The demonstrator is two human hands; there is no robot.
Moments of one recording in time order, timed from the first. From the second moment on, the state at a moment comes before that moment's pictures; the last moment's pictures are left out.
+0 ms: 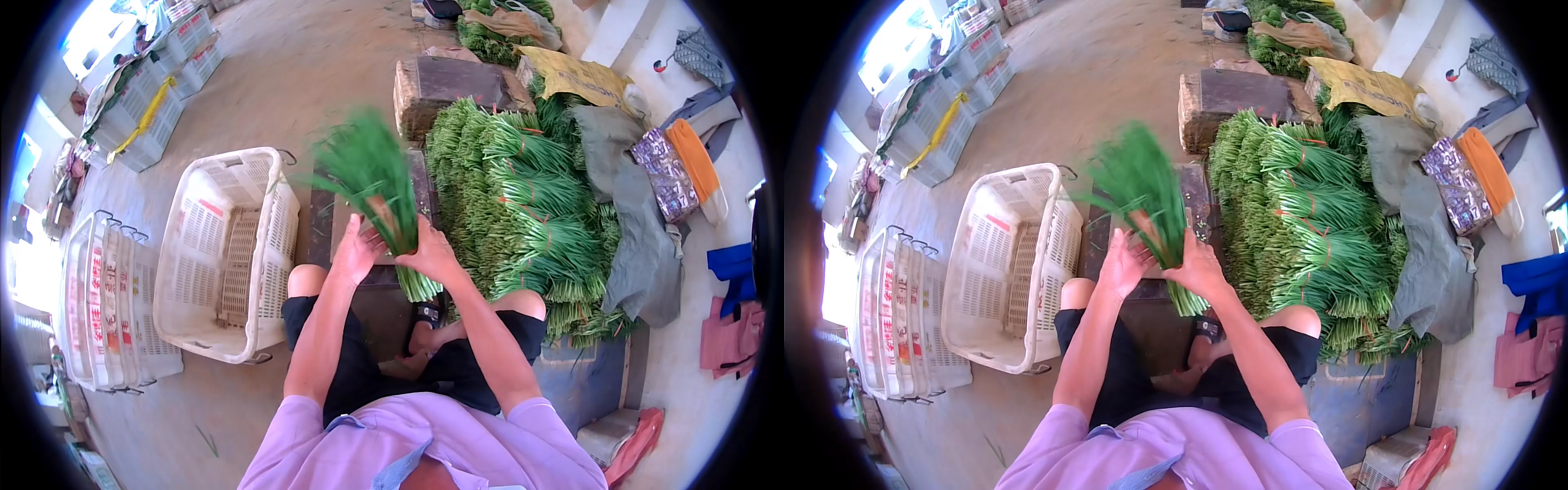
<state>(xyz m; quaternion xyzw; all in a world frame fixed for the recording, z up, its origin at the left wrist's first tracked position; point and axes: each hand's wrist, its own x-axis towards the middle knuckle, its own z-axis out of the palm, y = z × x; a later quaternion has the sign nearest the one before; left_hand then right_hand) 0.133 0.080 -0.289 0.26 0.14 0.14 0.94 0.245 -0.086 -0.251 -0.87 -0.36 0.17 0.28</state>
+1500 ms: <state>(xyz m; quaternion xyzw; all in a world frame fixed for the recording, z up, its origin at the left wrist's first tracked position) 0.140 0.046 -0.296 0.46 0.27 0.33 0.78 0.256 -0.103 -0.250 -0.62 -0.25 0.31 0.67</state>
